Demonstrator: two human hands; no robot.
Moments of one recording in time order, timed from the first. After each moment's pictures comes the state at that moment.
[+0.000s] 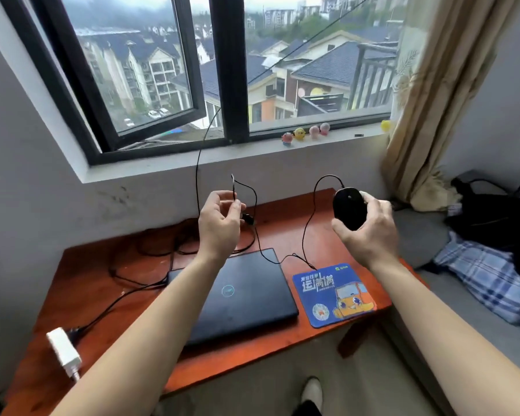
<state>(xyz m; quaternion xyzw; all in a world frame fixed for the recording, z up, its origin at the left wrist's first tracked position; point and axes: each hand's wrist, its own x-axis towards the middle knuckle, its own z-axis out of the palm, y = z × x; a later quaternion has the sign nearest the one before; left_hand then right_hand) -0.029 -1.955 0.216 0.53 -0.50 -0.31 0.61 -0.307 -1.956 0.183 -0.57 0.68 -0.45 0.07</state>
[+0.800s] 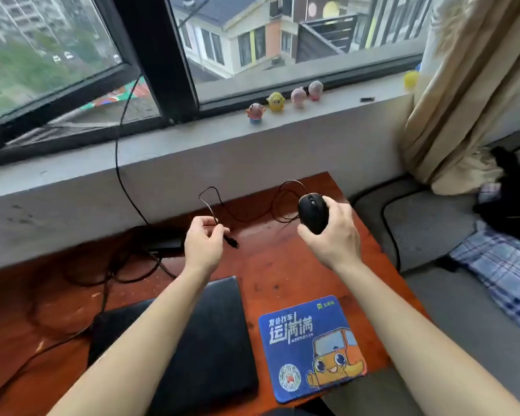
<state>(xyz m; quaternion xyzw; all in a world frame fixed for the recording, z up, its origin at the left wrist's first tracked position) -0.128 -2.213 0.082 0.69 -0.42 -0.36 0.47 -0.380 -2.217 0.081 -0.58 0.71 -0.34 0.20</state>
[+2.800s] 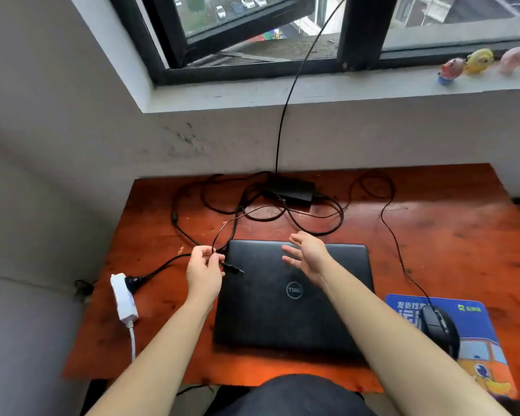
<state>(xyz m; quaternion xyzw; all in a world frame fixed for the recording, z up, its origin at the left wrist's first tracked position) 0.141 -2.012 0.001 0.80 -0.20 -0.29 0.48 -0.044 -2.137 -0.008 -0.27 0.55 -0.24 0.76</state>
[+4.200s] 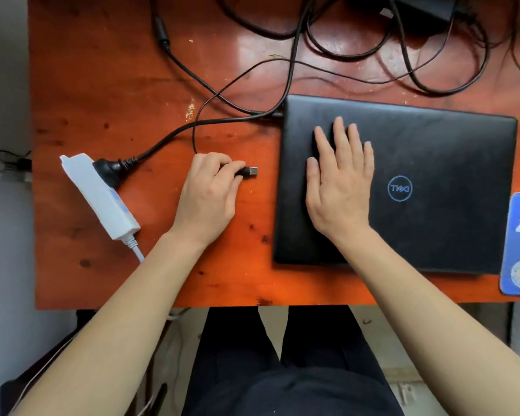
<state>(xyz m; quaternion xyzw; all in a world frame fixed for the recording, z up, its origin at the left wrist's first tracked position) 0.273 -1.951 -0.126 0.71 -0.65 -0.13 0.23 0.069 -2.028 -0.122 -0.81 0.57 -0.11 0.07</state>
